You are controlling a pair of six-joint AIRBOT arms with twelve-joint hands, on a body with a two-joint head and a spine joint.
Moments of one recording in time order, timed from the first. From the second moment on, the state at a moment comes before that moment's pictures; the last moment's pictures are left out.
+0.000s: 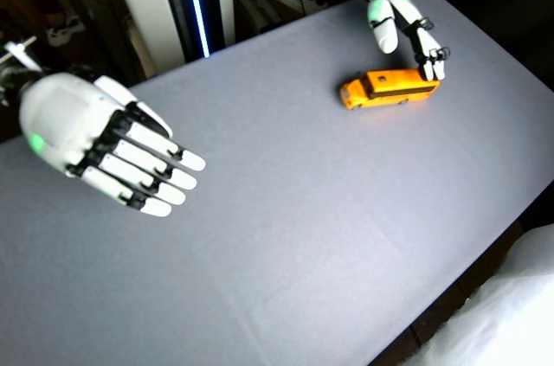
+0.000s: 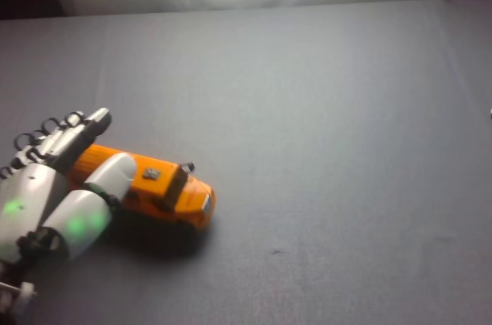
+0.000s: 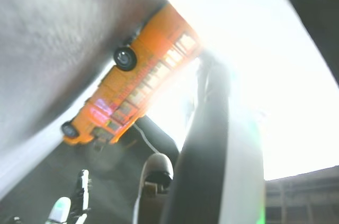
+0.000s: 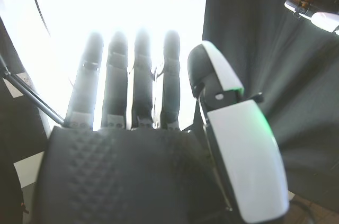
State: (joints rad) left arm 1.25 -1.06 0.94 -0.73 -1.56 0.77; right arm -1.48 -0.86 0.99 0.37 1.40 -0.58
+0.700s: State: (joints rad) left arm 1.24 -1.06 0.89 -0.56 -1.56 0.77; right arm -1.48 -0.87 0.99 0.37 1.40 -0.58
